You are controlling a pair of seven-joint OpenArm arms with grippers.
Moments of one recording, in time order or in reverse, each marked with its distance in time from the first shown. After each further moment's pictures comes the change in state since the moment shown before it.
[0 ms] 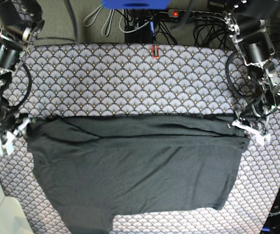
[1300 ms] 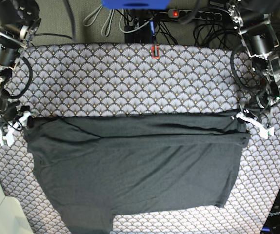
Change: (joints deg) left arm 4.3 -2.4 -0.3 1.6 -2.8 -1.1 -1.0; right arm -0.4 1.6 0.0 -8.2 0.1 0.0 6.8
